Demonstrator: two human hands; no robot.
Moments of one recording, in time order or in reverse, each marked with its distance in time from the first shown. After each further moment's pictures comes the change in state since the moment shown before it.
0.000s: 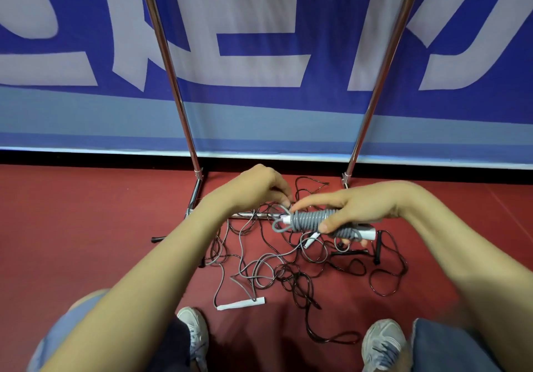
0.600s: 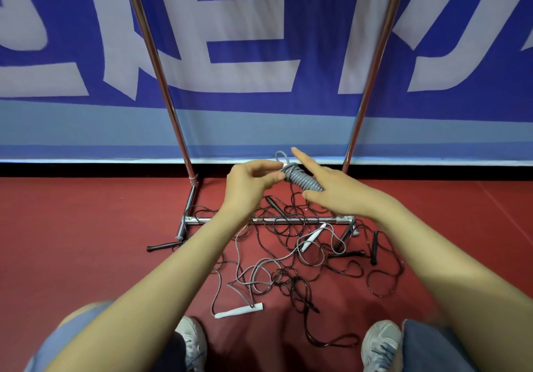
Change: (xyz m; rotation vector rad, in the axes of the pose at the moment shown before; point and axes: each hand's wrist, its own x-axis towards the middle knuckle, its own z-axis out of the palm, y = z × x) left_hand 0.008 0.012 0.024 -0.824 0.603 -0.246; right_hand 0.029 0.009 -0.004 -0.395 0.713 -0.061
